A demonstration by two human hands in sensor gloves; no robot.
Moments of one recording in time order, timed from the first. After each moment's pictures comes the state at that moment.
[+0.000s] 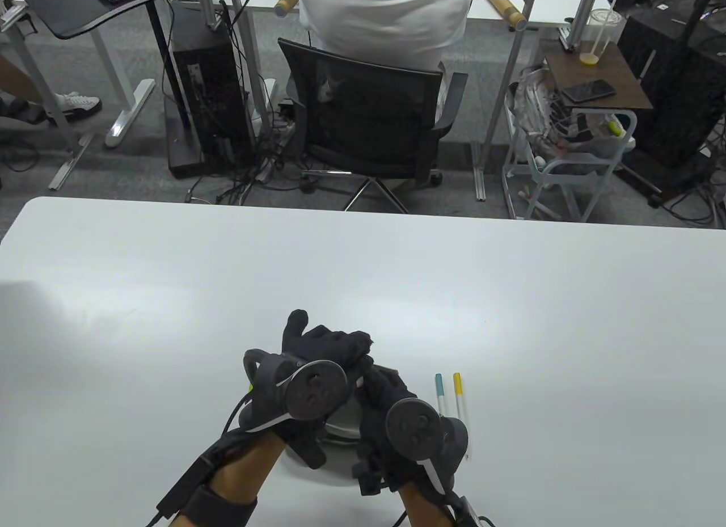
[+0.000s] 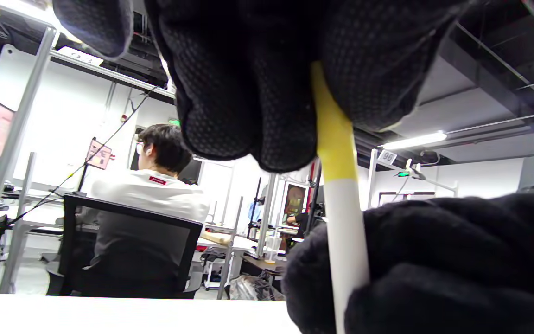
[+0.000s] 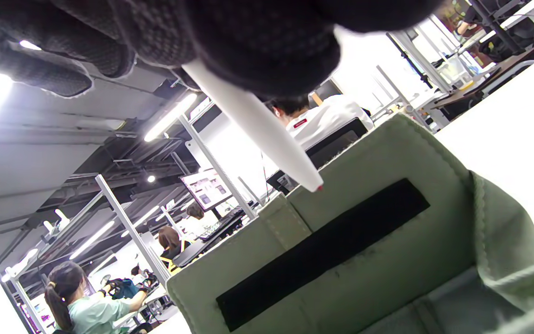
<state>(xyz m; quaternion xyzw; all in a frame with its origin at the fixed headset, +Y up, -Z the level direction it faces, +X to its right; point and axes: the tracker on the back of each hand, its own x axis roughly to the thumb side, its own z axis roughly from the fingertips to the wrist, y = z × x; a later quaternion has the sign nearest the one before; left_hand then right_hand) -0.099 -0.578 -0.287 0.18 -0.25 0.13 0.94 0.051 -0.673 -0.263 0.02 -0.18 0.92 0.36</state>
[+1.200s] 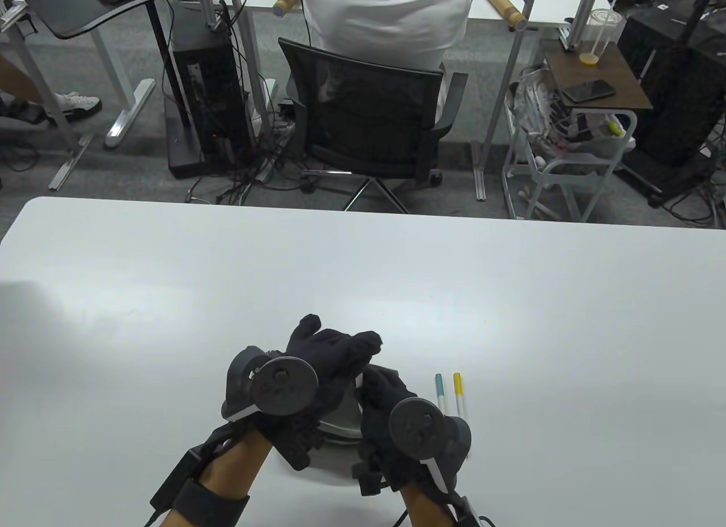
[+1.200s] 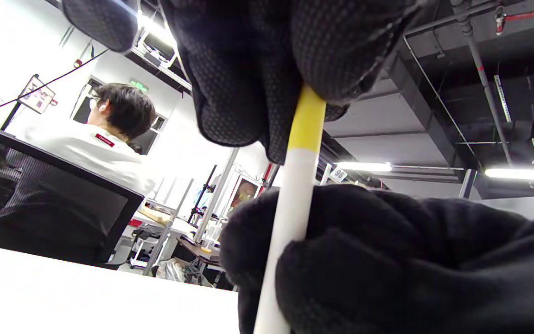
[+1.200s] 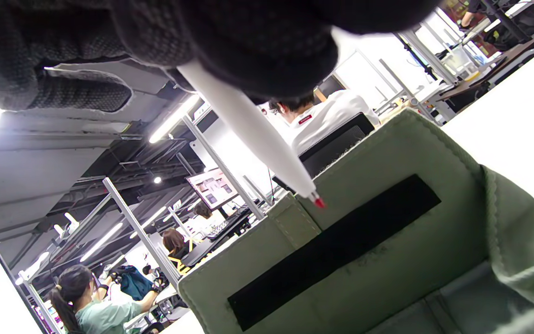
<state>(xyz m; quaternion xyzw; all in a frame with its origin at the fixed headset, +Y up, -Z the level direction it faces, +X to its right) -0.120 -0.595 -0.297 0.14 -0.32 0.25 0.90 0.053 -0.675 -0.265 0.03 -0.17 0.91 0.37</state>
